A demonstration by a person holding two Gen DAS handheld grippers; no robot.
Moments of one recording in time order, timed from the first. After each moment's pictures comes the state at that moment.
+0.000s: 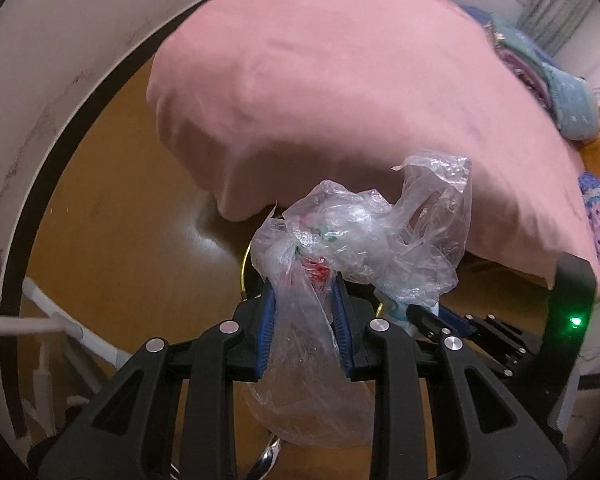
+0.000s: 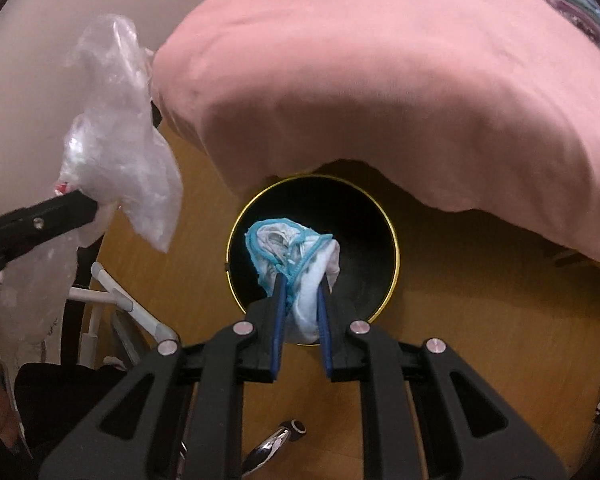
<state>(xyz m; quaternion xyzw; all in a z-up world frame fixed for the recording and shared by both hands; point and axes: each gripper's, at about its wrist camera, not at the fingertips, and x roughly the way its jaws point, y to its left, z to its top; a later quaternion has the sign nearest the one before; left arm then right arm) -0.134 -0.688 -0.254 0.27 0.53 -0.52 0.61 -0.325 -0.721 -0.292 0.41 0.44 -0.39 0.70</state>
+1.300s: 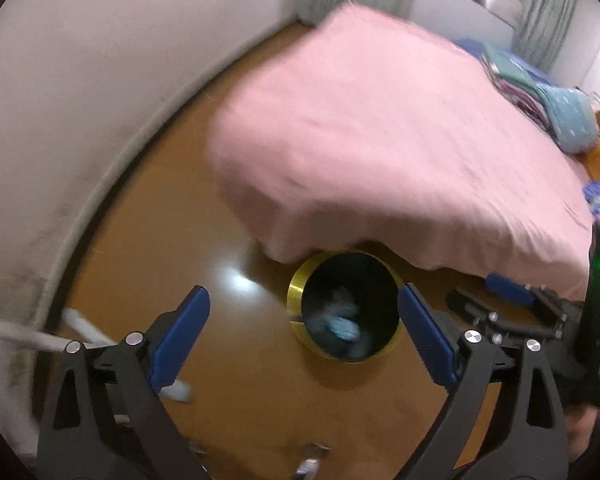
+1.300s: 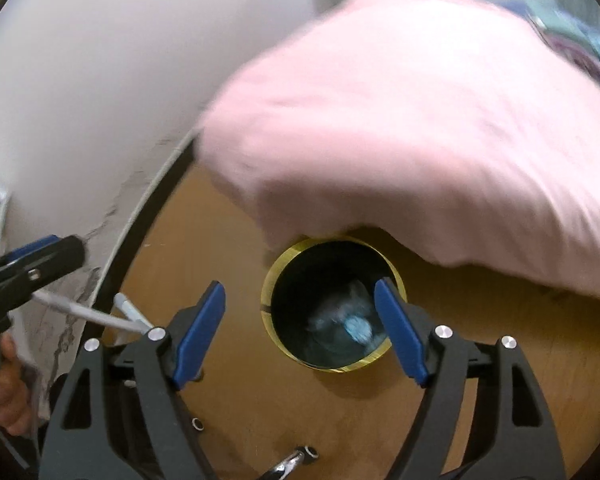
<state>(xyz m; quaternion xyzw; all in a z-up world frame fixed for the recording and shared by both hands) -0.098 -0.598 -0.124 0.26 0.41 -0.53 0.70 -0.311 -0.682 -0.183 0.35 0.36 -0.40 0.77</state>
